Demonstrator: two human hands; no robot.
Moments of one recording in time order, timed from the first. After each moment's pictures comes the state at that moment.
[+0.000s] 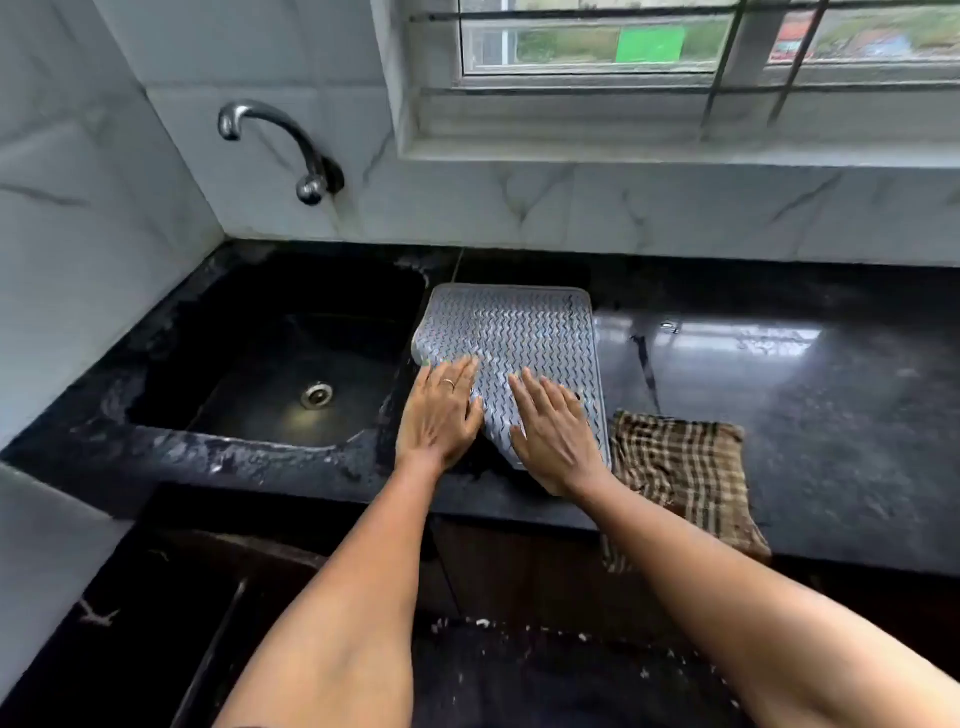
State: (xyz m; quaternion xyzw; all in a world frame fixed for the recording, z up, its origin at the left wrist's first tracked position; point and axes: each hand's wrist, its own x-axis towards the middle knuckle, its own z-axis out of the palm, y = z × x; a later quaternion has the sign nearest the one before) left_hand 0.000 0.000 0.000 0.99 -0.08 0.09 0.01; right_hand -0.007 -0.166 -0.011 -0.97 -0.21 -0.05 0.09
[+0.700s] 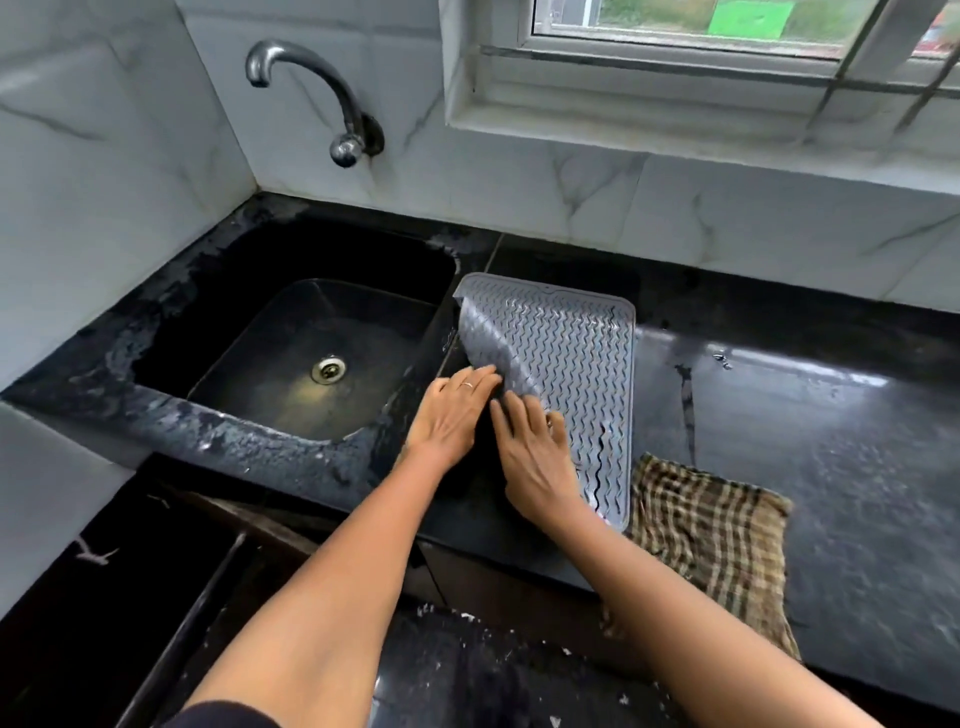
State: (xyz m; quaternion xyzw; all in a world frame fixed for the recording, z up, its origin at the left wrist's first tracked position) left_hand 0.053 0.006 -0.032 1.00 -0.06 0.02 0.01; right_hand 0.027 -0.138 -0.026 -0.96 -0.28 -0.03 0.02
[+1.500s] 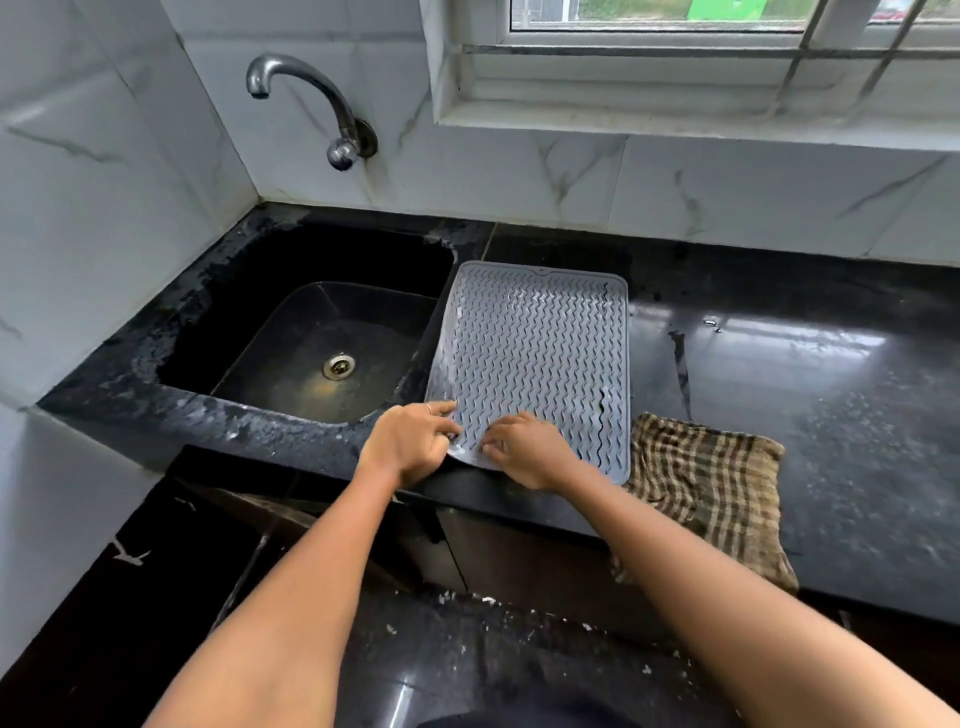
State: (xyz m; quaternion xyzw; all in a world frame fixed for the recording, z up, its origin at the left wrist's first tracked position) left_hand -0.025 0.048 -0.016 0.99 -0.04 -0.02 0.16; right_hand 0.013 -0.136 -0.024 -0.93 -0.29 0.15 0.16
